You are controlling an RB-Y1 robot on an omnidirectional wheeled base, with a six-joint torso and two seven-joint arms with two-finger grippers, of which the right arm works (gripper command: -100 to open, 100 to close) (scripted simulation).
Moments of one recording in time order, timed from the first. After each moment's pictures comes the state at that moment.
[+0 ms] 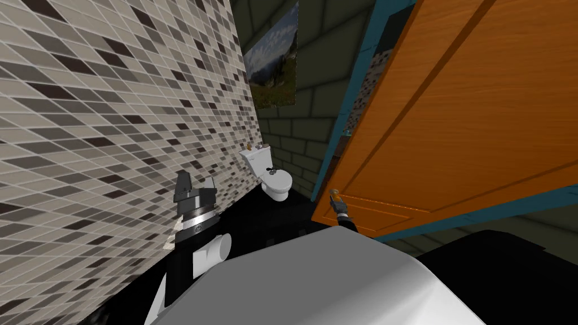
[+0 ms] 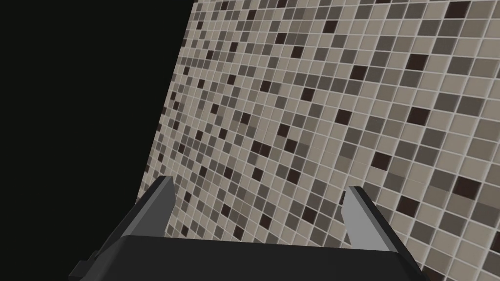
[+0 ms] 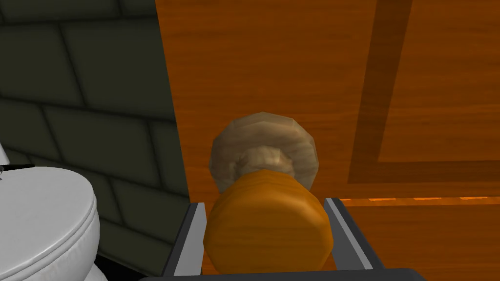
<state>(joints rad) 0.25 -0.40 0.14 -0.89 -0.69 -0.90 -1.51</state>
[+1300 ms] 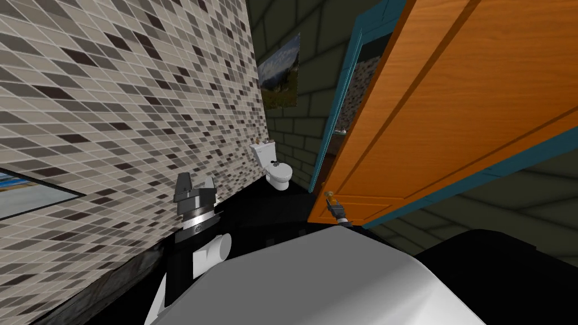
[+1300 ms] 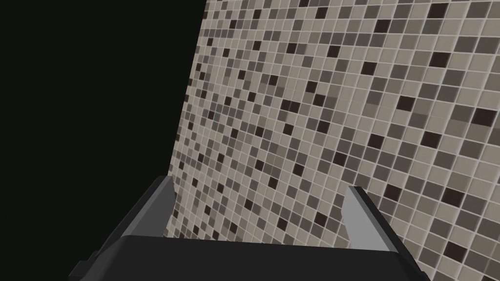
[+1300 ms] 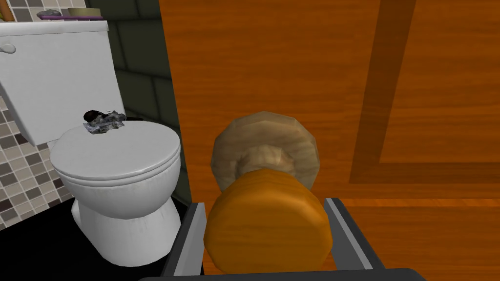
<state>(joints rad) 0.31 -0.46 0.29 -0.94 -0.61 -0.97 -1.59</state>
